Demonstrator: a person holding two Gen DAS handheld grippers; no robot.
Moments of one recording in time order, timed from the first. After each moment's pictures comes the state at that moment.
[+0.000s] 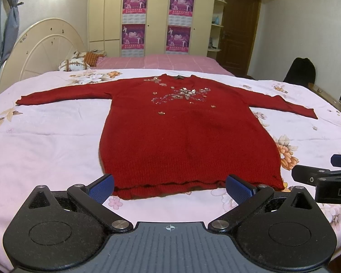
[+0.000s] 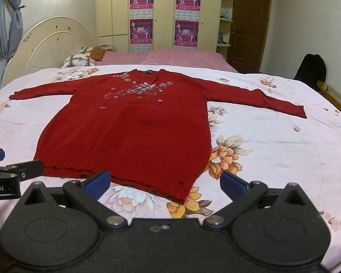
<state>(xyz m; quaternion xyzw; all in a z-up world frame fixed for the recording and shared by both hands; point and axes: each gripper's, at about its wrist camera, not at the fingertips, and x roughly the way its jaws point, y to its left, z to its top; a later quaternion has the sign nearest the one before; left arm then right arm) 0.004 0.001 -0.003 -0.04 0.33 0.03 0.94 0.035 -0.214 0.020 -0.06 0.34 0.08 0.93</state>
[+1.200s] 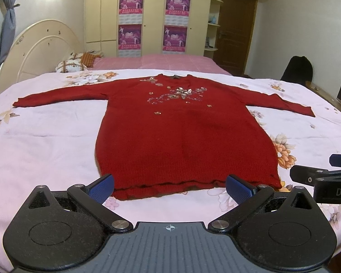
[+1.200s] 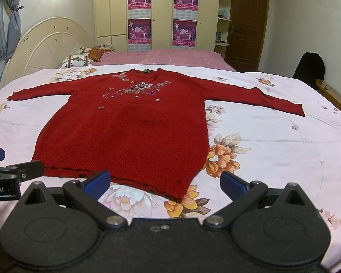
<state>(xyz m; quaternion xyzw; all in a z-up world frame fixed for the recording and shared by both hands) 0.004 -0.005 -0.001 -0.04 0.33 0.02 0.94 0.034 -0.216 0.021 -0.05 0.35 0.07 0.93</state>
